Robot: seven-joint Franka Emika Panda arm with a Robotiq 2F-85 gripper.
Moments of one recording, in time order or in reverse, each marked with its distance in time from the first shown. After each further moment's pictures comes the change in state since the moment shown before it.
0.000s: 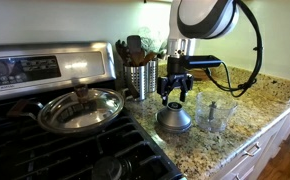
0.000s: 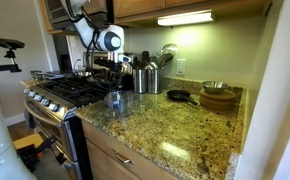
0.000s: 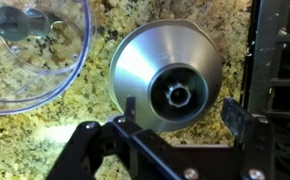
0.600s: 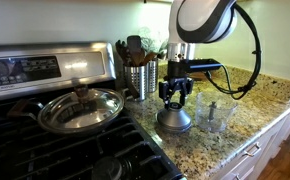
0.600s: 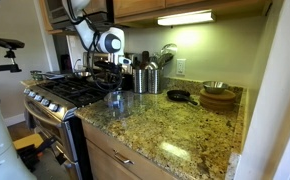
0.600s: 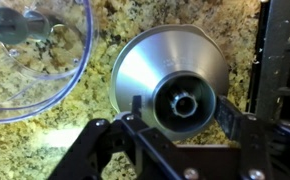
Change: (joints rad) arm 0.004 0.020 -0.005 0.000 -0.006 -0.002 -0.014
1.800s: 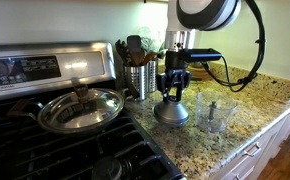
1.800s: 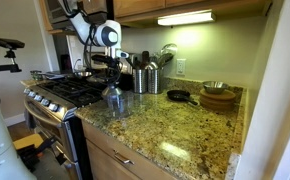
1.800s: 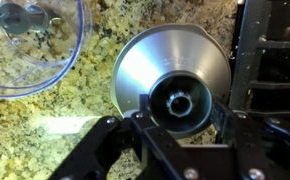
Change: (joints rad) arm 0.020 -0.068 0.007 0.003 0.001 -0.033 -0.005
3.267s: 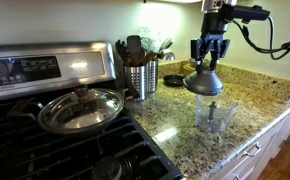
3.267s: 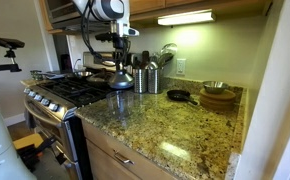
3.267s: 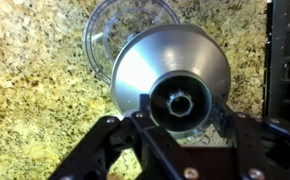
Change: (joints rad) arm -0.100 -0.306 -0.091 -0.121 0.000 -0.180 0.017
